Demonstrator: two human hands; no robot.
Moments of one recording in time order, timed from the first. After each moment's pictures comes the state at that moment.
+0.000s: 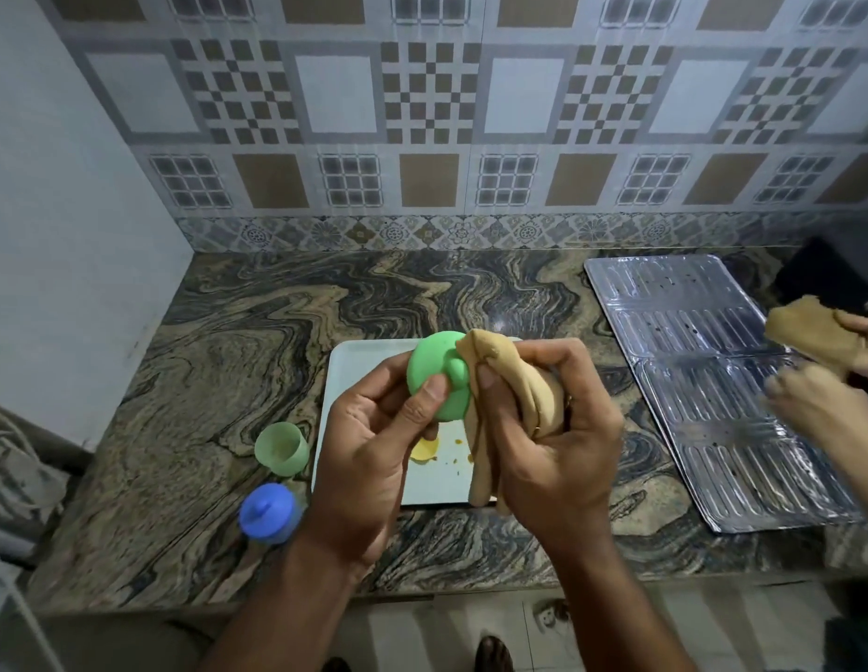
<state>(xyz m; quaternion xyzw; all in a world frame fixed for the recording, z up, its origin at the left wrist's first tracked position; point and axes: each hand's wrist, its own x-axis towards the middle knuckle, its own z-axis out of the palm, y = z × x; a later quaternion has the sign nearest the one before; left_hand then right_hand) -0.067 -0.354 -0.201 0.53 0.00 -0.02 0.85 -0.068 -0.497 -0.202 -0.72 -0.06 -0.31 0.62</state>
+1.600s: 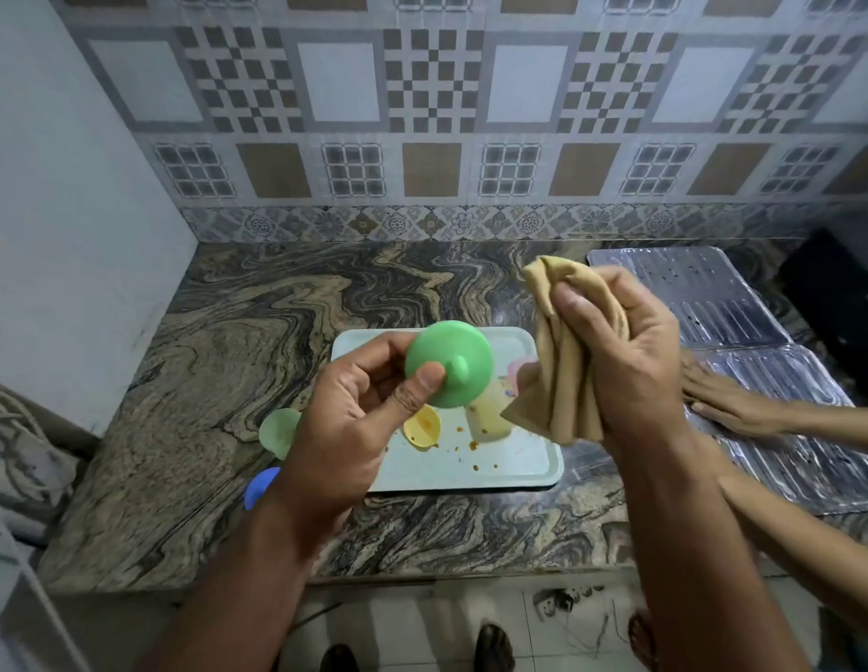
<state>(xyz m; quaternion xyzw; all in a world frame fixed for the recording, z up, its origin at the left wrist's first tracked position) -0.067 -0.334 -0.192 0.61 -0.10 -0.01 0.78 -0.034 -0.543 -0.168 -0.66 -0.09 -0.16 0.73</state>
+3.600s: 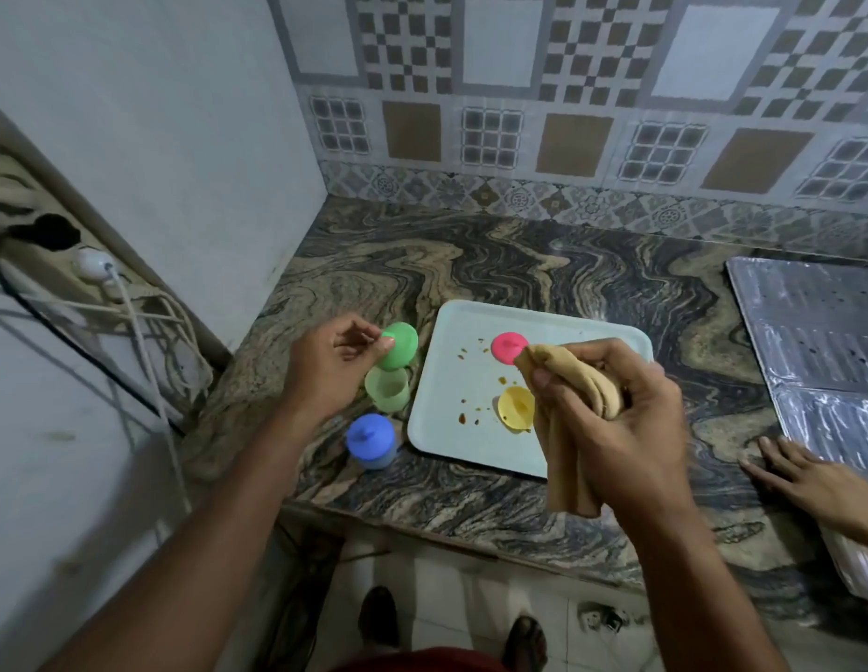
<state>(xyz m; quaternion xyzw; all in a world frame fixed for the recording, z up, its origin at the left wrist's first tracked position) -0.030 -0.174 -0.290 0.85 0.13 0.12 0.49 -0.066 -0.461 -0.216 -0.73 -0.07 -0.03 0.68</state>
